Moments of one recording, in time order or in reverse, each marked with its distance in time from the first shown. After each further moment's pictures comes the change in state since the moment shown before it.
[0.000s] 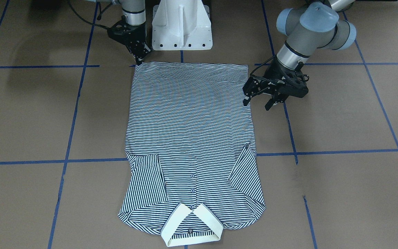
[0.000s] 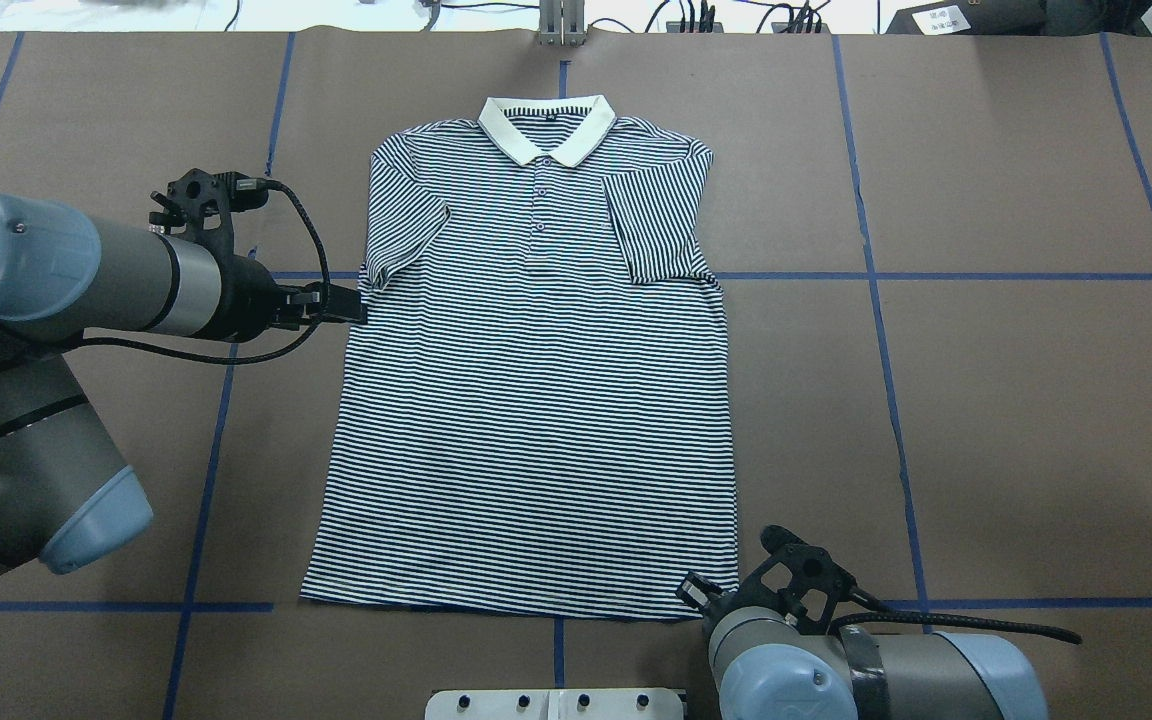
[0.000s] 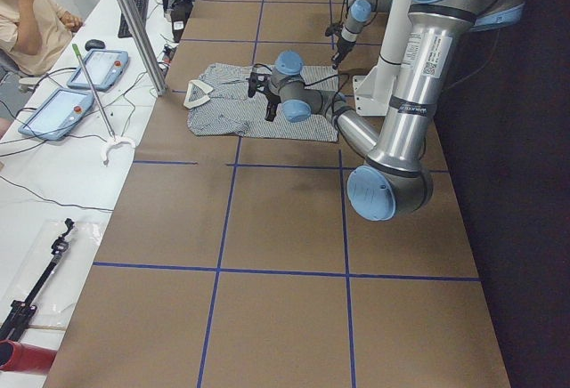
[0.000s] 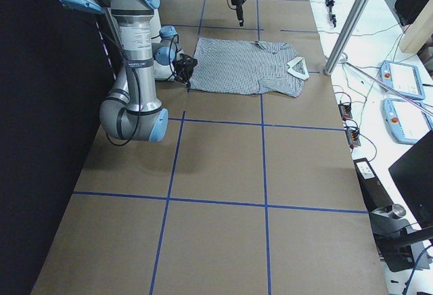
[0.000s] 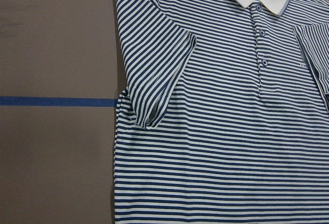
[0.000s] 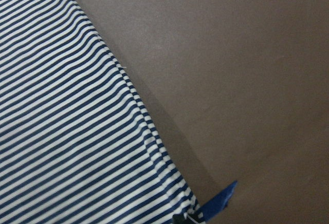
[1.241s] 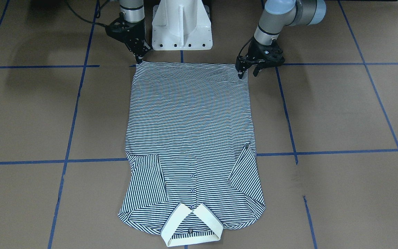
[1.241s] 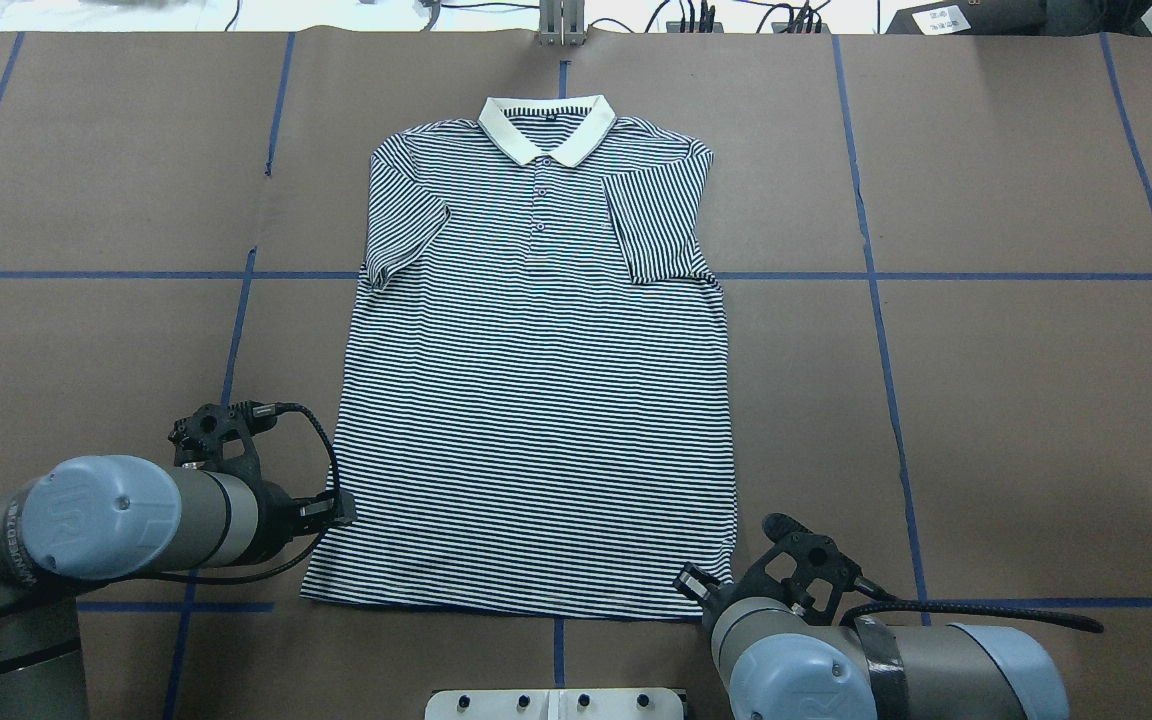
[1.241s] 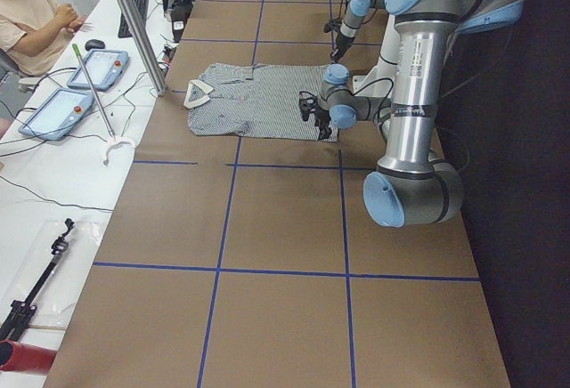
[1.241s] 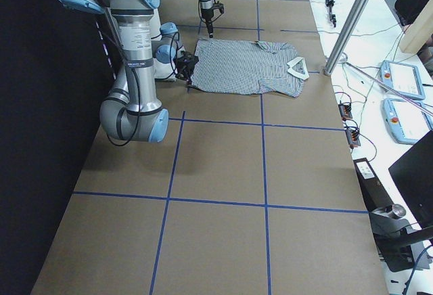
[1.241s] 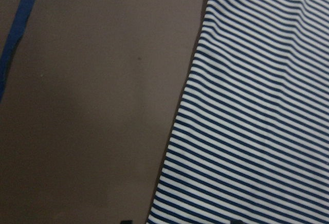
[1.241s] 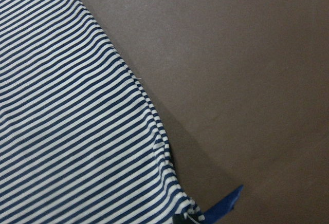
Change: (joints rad) left arm 0.374 0.174 -0.162 0.231 0.196 -0.358; right arm 0.014 -0.009 0.033 0.000 0.006 -0.016
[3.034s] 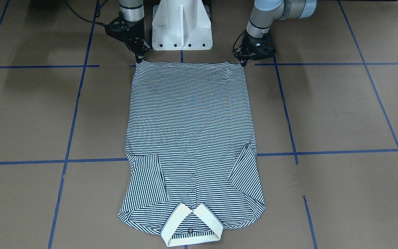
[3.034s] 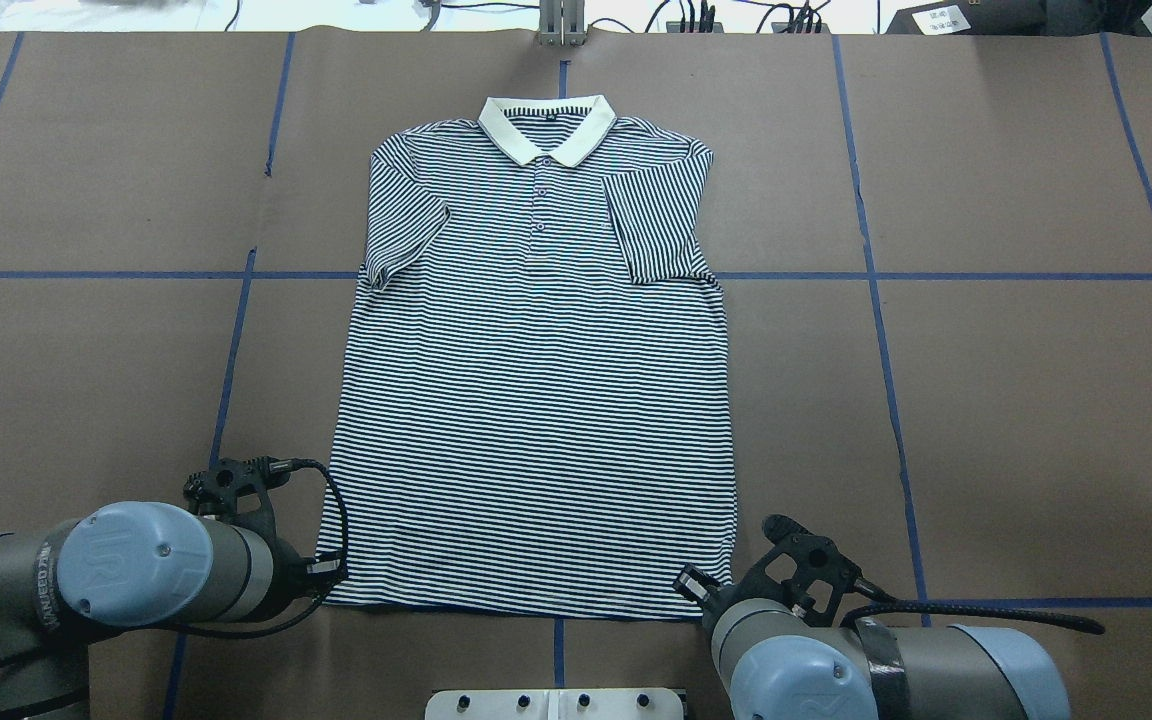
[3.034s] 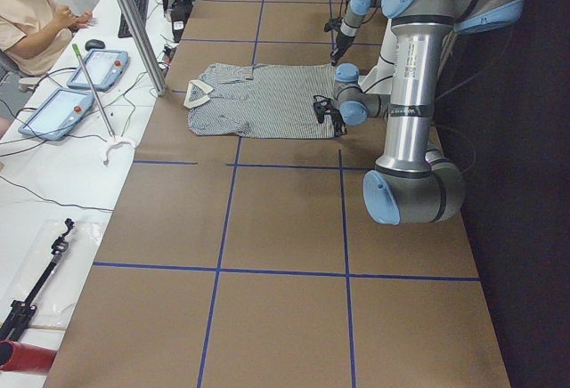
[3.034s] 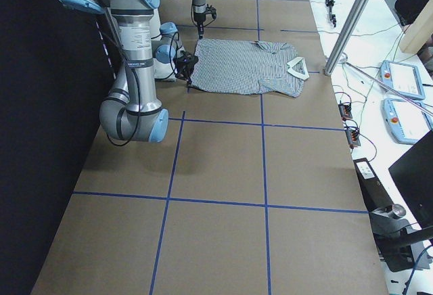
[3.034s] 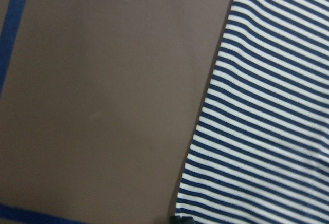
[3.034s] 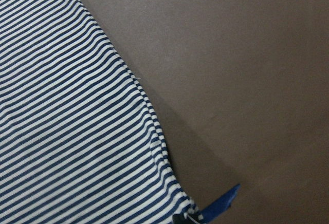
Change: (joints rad) left arm 0.102 -0.005 -0.051 0.082 -0.031 -0.090; right arm -0.004 -0.020 0.025 0.001 -0.001 0.003
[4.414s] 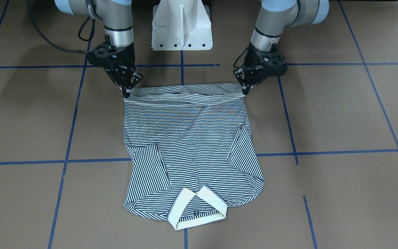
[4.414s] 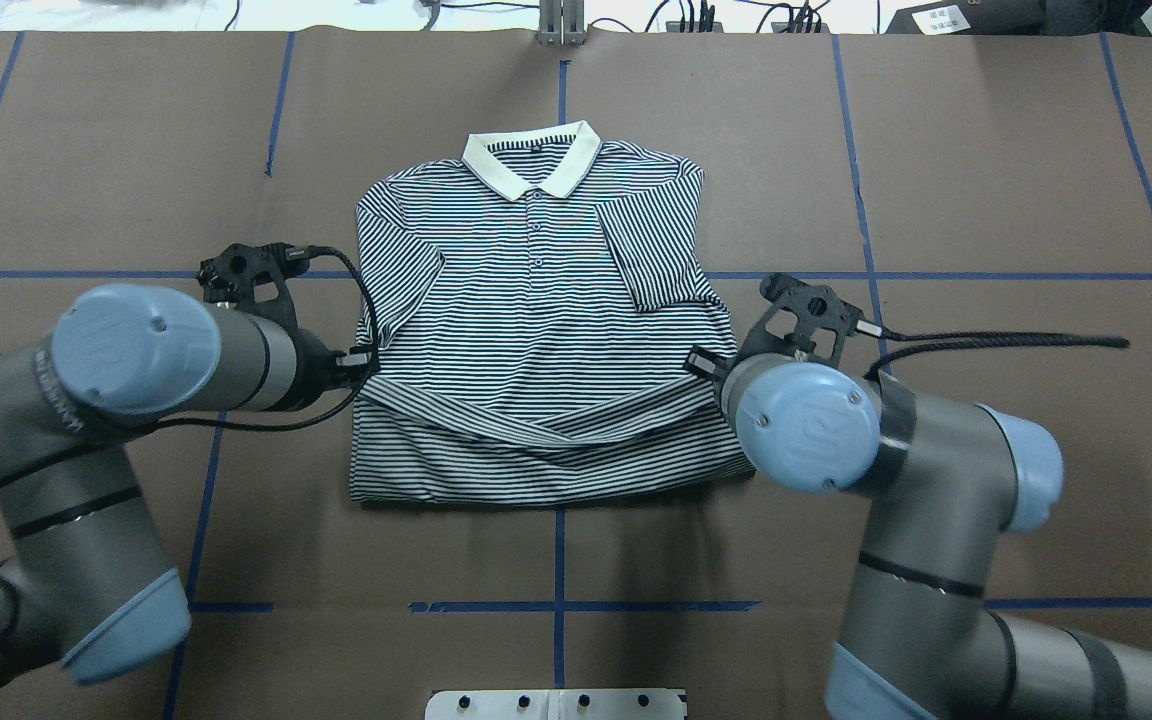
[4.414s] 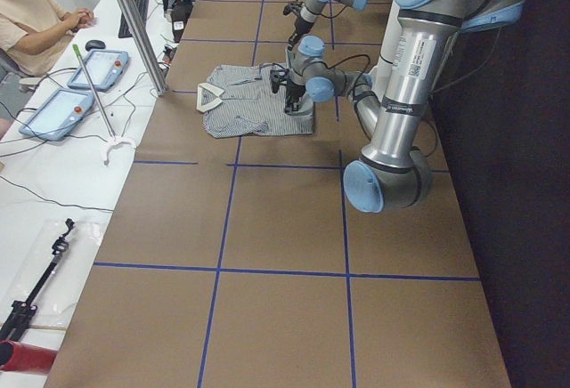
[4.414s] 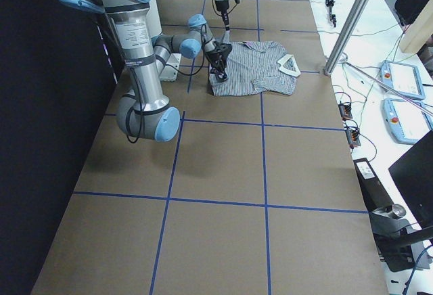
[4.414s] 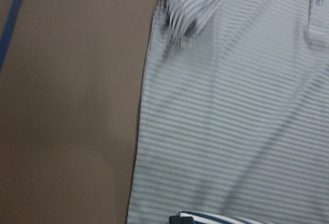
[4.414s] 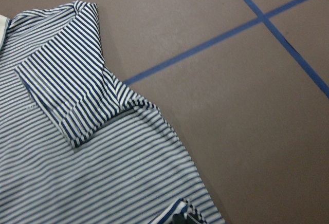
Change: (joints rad) left arm -0.355 -0.259 0.156 0.053 0.028 0.295; right arm 0.404 0.191 -0.206 0.039 0.047 -0.466
